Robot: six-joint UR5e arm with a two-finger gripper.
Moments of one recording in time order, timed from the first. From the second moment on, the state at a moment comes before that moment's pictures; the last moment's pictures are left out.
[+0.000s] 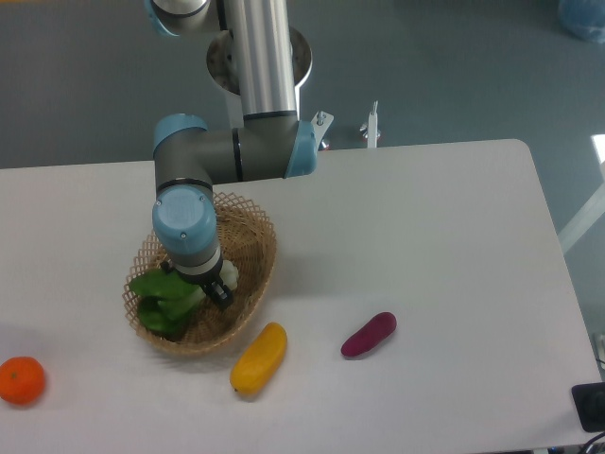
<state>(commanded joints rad) 2.09 -1.99 -1.79 -1.04 1.53 1.01</state>
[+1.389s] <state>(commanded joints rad) 2.32 -1.87 -1.62 -1.06 1.46 1.04</state>
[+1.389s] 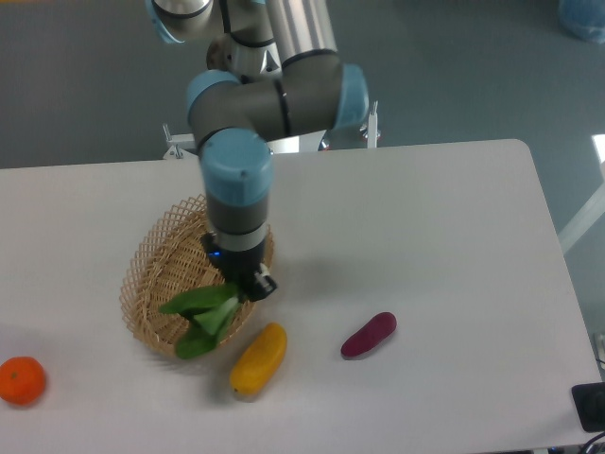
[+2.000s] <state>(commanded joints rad) 2.57 -1.96 -1.52 -1.06 1.49 1.32</state>
